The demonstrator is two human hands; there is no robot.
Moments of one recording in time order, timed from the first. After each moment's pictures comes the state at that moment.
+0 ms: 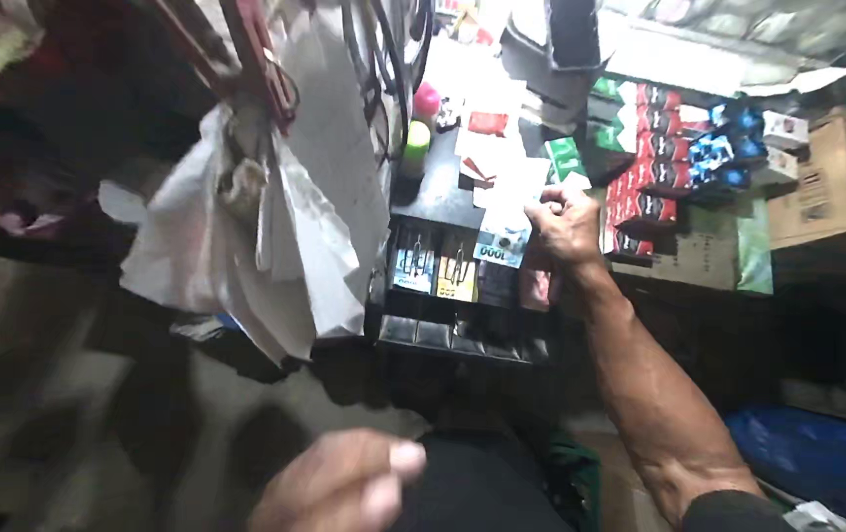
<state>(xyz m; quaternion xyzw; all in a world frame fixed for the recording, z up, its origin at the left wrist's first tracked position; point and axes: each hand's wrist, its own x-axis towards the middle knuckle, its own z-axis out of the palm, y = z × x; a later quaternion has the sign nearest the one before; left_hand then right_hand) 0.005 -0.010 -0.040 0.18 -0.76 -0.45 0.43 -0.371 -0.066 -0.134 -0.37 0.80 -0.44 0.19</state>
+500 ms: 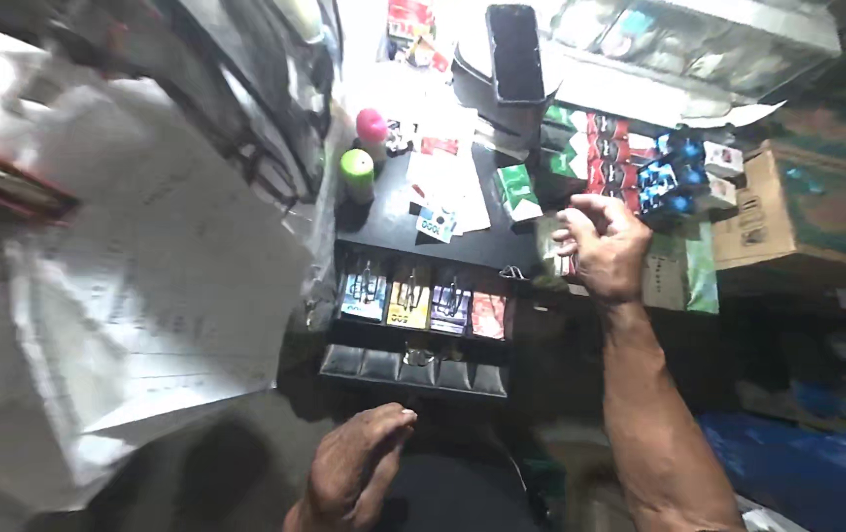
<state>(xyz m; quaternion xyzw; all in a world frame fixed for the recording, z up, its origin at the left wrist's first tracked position) -0.074 -0.004 -0.159 0.20 -0.77 -0.47 0.39 -0.455 -0.010 -0.111 -0.44 0.76 -0.46 0.13</state>
